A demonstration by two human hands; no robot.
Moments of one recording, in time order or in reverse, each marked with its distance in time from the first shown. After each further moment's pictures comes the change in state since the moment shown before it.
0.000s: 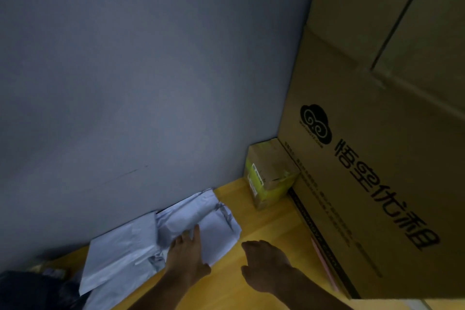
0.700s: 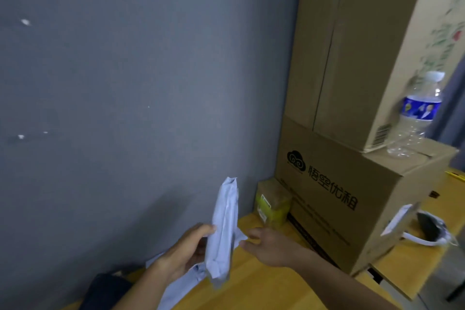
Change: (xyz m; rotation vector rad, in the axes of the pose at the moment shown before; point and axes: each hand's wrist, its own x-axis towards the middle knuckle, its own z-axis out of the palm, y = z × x) left_hand -0.249 -0.112 -0.200 -1.513 -0.296 0.186; right_hand -0.230 -0.163 -0.029 0.422 0.315 -0.090
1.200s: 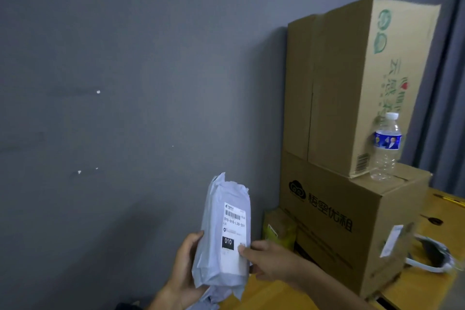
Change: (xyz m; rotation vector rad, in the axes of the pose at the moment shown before) left_hand -0.132 0.040 0.029 -0.614 -0.154 0.197; right_hand -0.099 -0.075 0.001 0.531 0.006 -0.026
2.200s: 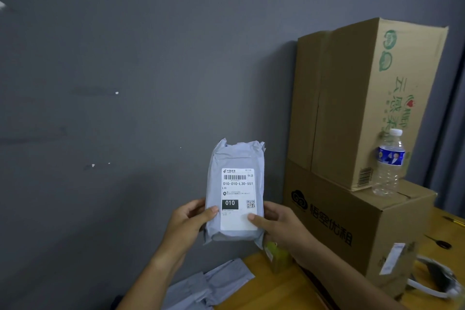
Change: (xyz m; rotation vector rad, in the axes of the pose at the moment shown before) left_hand -0.005 0.045 0.031 0.560 0.159 0.523; right_hand -0.042 -0.048 -0.027 0.285 0.172 -0.454
